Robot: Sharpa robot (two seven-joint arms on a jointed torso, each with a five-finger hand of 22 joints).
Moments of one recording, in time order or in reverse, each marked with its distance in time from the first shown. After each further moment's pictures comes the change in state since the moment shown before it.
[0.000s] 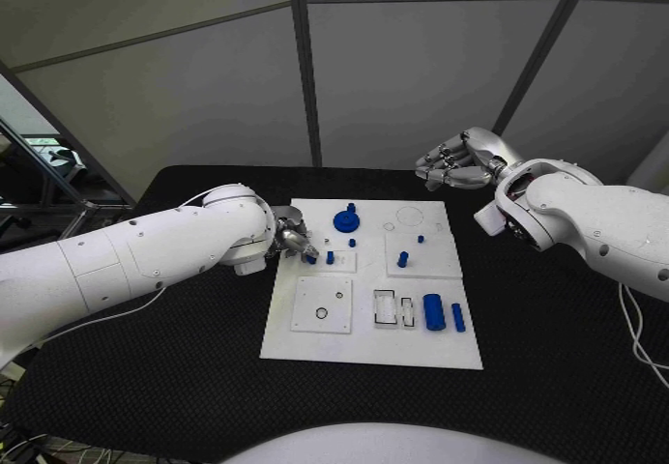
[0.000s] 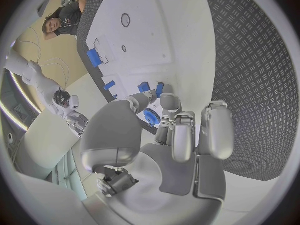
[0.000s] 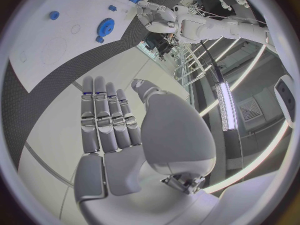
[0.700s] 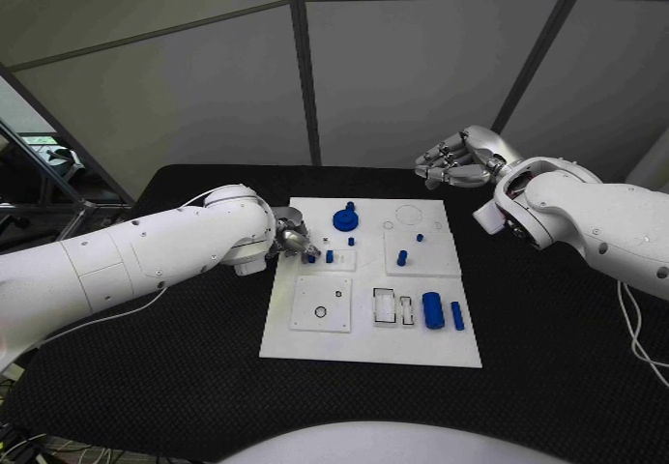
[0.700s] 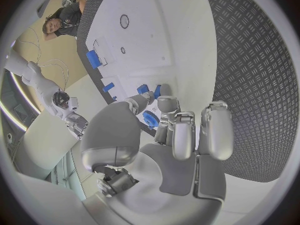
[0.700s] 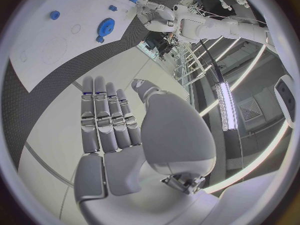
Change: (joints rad) left arm -0.003 0.010 -0.005 -0.014 0.002 0.008 0.001; left_hand -0.069 0.005 -0.078 0.048 0.000 0.025 0.000 -0.012 -0.019 0.026 -0.006 0.016 0.028 -0.006 -0.006 0.010 0.000 -0.001 0.000 0.000 0.015 0.000; right arm 0.000 -0.001 0.000 0.000 0.000 0.000 0.000; right_hand 0.000 0.000 -0.004 0.004 0.005 0.000 0.000 0.000 0.000 0.000 0.000 0.000 0.000 0.000 0.000 0.000 0.000 0.000 0.000 0.000 -0.004 -0.002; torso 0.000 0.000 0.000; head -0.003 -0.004
